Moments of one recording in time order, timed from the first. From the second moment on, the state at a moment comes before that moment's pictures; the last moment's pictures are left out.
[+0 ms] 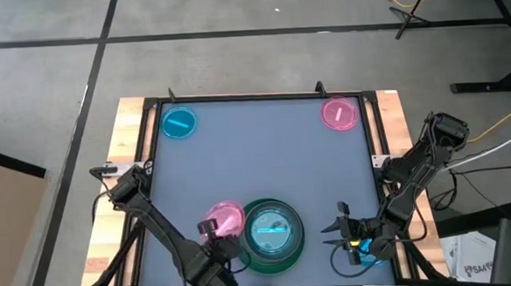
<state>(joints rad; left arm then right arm) -0.74 2.11 1.94 -1.40 -0.39 -1.07 1.02 1.39 0.59 0.02 0.69 0.72</state>
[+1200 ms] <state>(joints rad) -0.64 2.14 1.84 -0.80 -0.45 -0.59 1.02 1.39 0.59 0.02 0.75 0.72</state>
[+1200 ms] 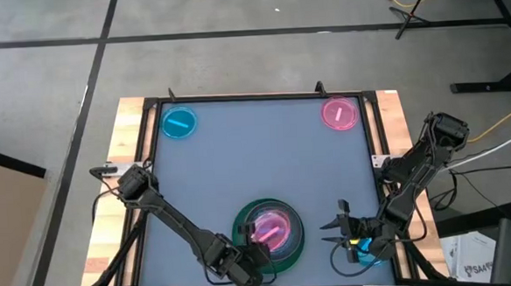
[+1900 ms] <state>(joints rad) -0.59 2.12 1.79 -0.78 -0.23 -0.61 1.02 1.39 0.59 0.04 0.80 0.72</state>
